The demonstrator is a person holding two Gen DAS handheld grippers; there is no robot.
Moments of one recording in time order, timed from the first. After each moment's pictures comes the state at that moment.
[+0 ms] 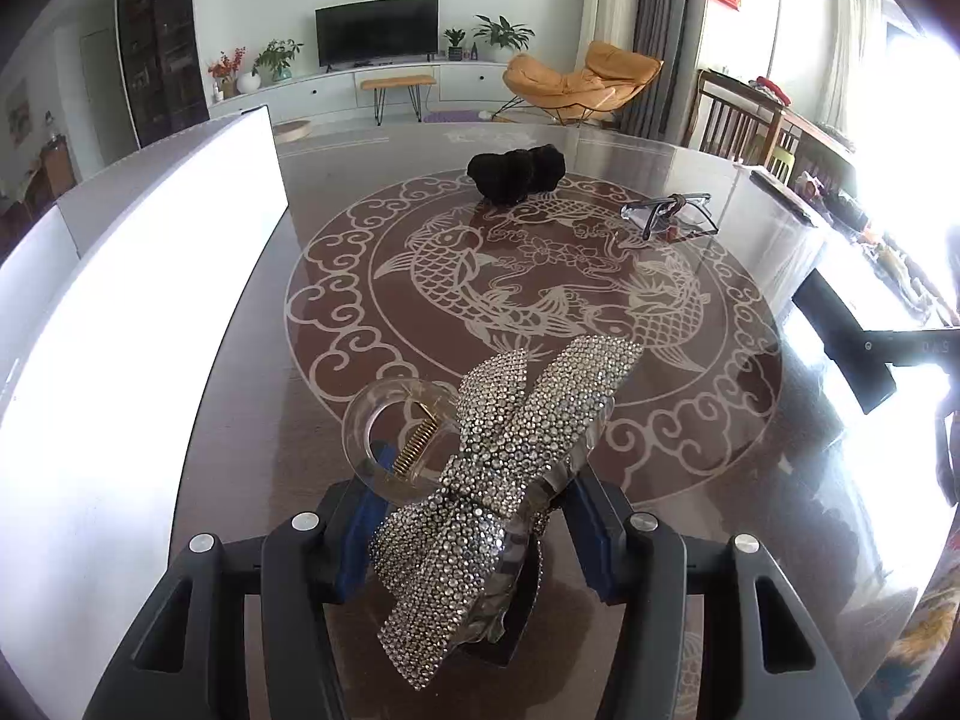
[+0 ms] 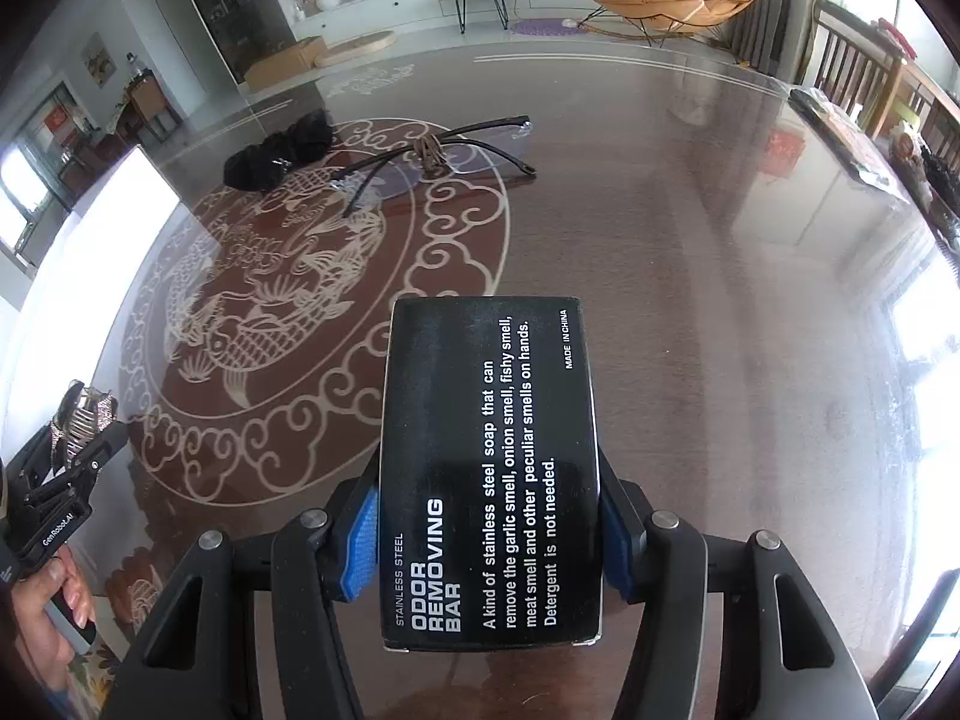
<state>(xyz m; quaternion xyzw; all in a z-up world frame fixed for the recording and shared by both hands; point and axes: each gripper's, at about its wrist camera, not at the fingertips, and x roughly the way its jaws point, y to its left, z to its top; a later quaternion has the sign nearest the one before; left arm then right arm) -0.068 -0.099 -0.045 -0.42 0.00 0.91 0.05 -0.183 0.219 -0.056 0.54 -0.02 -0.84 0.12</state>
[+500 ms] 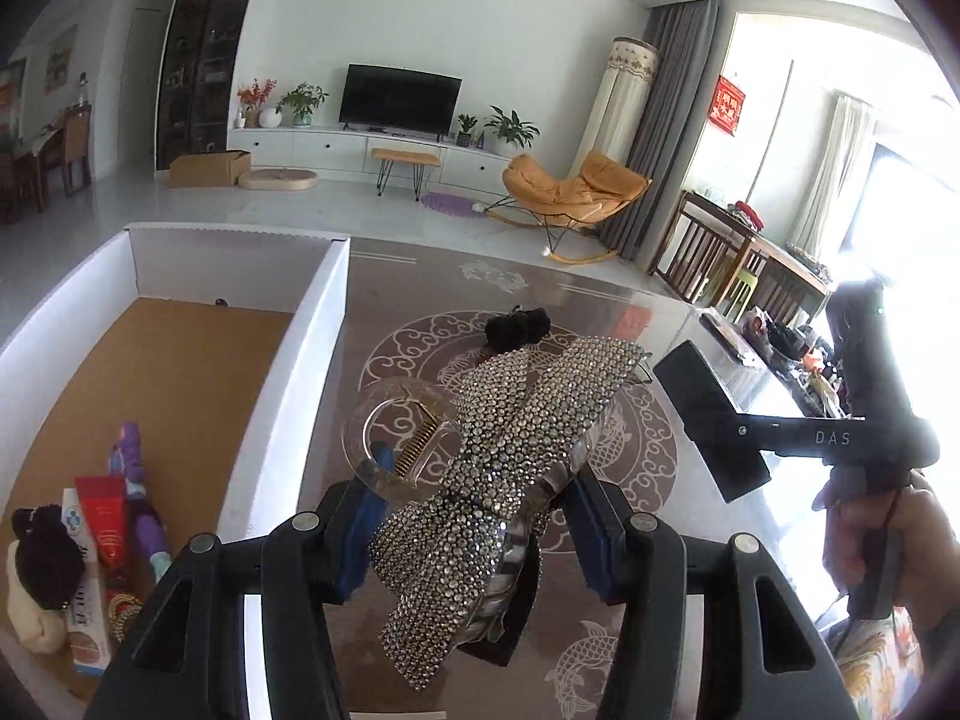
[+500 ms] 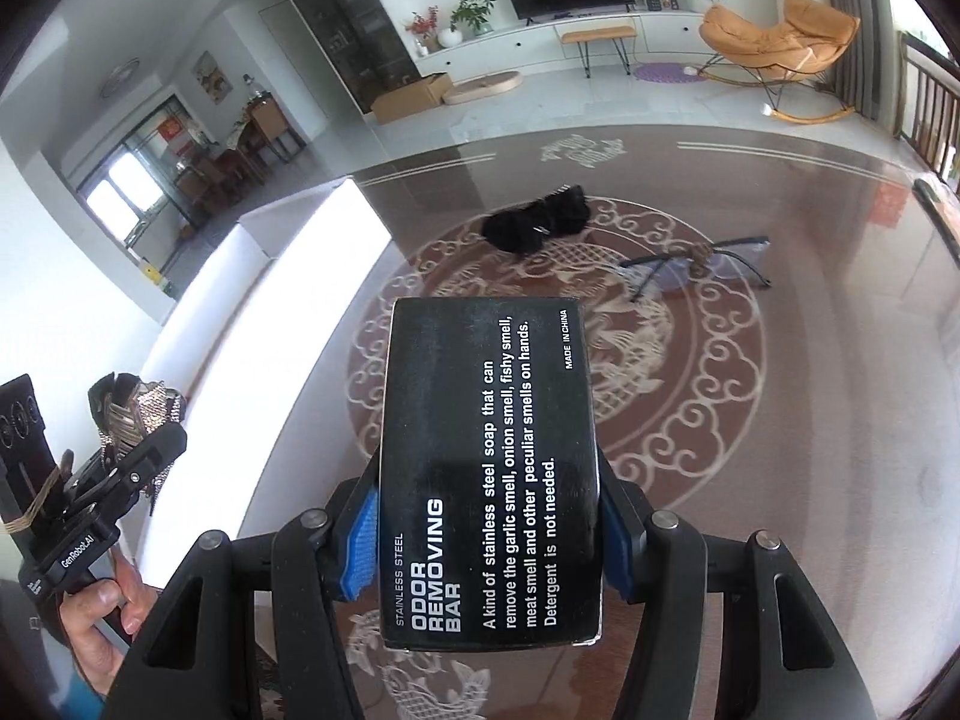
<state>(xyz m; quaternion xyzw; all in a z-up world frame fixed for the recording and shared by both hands) -0.007 -0.181 0.072 -0.33 -0.11 0.93 0.07 -0.147 0.100 0.036 0.48 -0.06 -0.84 0.26</state>
